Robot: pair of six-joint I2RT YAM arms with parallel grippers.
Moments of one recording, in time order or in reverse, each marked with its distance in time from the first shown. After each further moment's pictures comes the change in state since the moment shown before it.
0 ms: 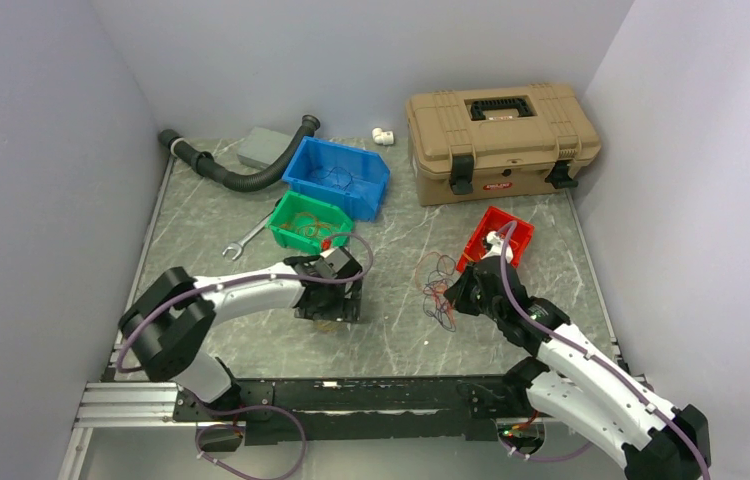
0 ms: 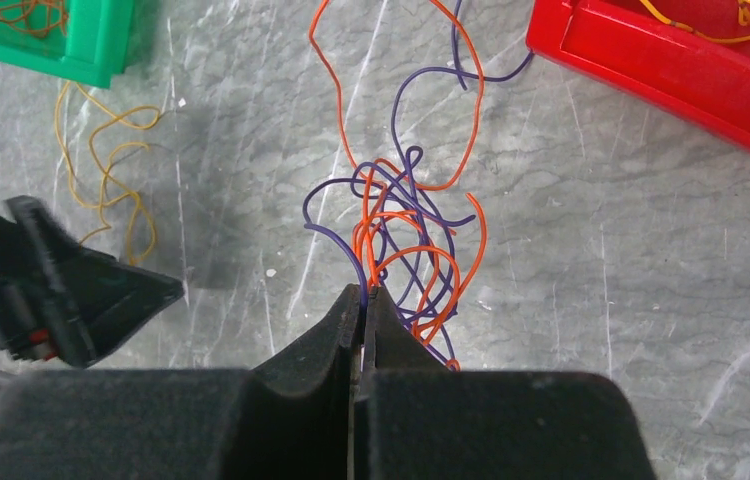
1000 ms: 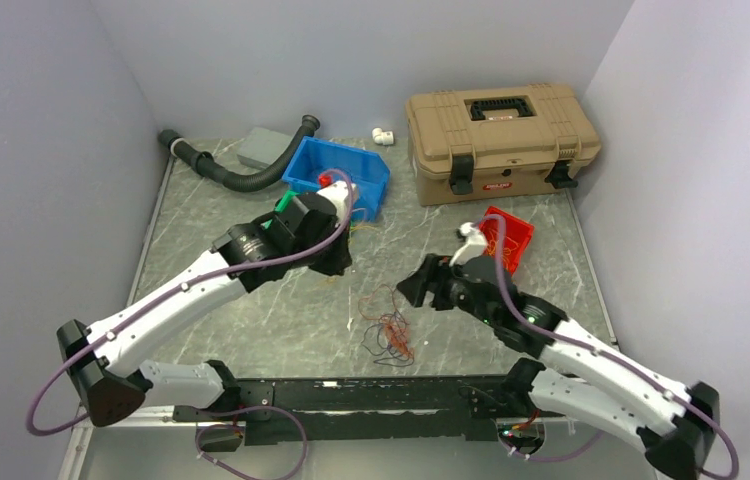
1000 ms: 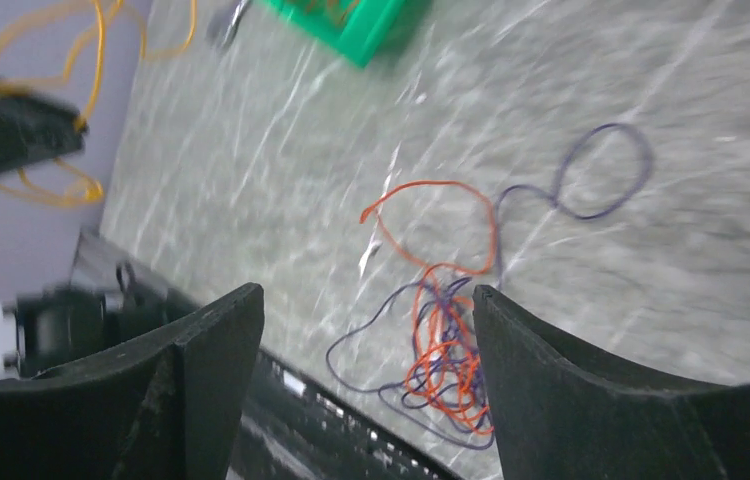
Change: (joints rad) left arm -0.006 -0.292 0.397 -0.205 0.038 0.257; right arm 0.252 0.074 0.116 0.178 -0.082 -0.014
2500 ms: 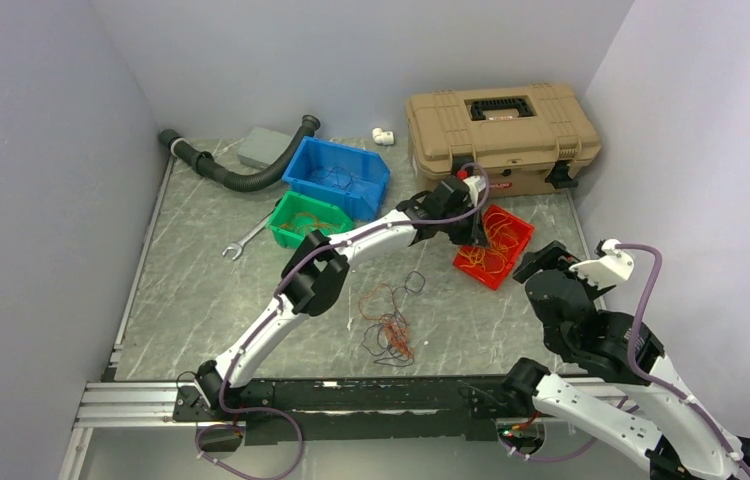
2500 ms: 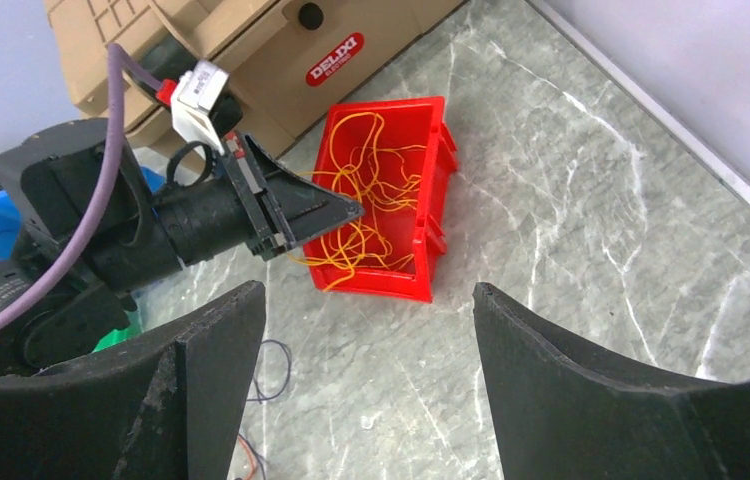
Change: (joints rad) left arm -0.037 1.352 1.014 0.518 0.497 -0.218; right arm -0.005 -0.282 0.382 -0.879 1.007 0.310
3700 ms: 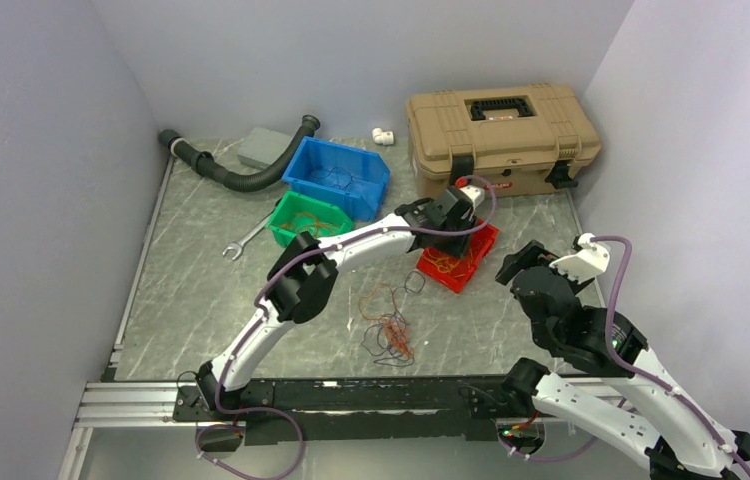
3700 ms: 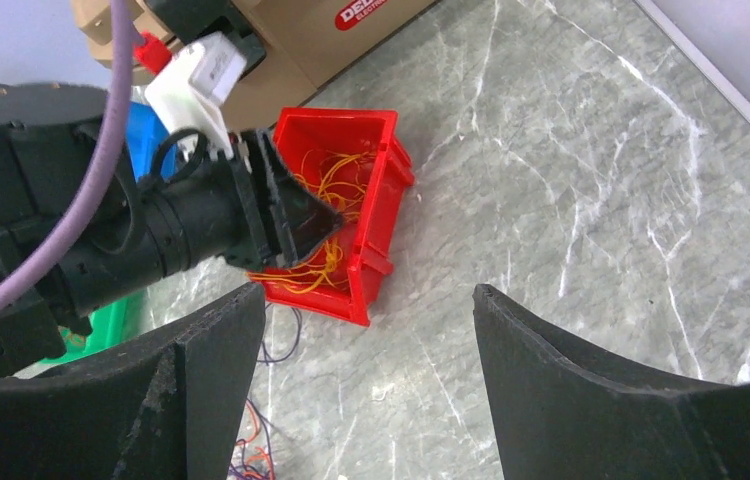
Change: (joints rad) left arm -0.056 -0.199 -0.226 -0.196 -0.377 0.290; right arm 0.000 0.023 -0.068 0.093 -0.100 -0.056
